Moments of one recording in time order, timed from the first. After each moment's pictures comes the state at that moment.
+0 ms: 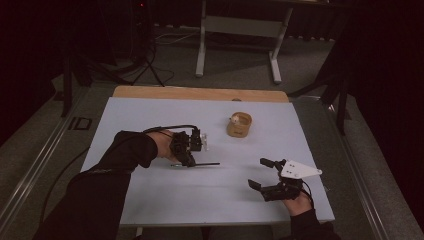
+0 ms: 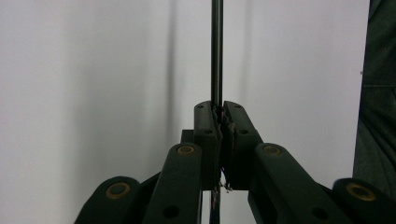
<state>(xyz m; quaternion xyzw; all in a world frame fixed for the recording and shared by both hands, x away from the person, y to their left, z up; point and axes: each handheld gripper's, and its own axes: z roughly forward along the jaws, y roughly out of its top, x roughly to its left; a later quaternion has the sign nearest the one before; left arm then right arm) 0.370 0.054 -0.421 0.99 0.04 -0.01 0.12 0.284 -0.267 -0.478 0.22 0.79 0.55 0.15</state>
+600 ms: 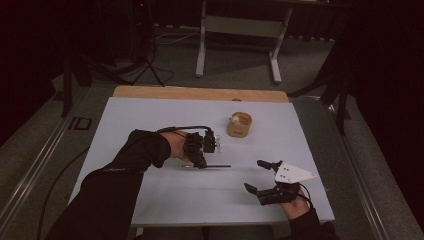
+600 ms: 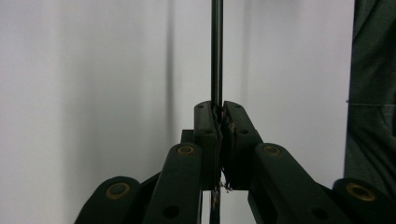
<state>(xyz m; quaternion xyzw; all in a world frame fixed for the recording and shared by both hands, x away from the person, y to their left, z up) 0.371 0.019 -0.419 0.99 0.02 -0.02 0.12 0.271 -0.251 -0.469 0.19 0.82 0.51 0.18</state>
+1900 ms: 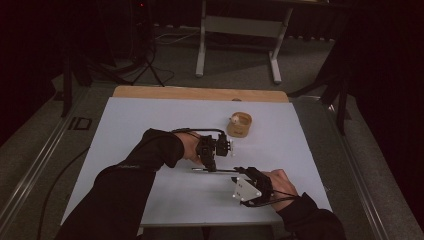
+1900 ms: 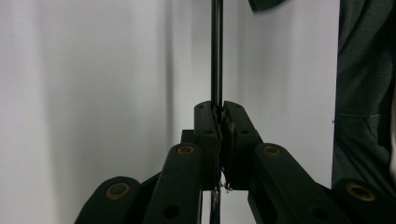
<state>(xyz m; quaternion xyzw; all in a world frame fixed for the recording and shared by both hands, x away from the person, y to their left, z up) 0.369 -0.016 -0.421 0.99 0.01 -0.04 0.10 0.261 -0.174 -0.470 -0.03 0.90 0.24 0.37</state>
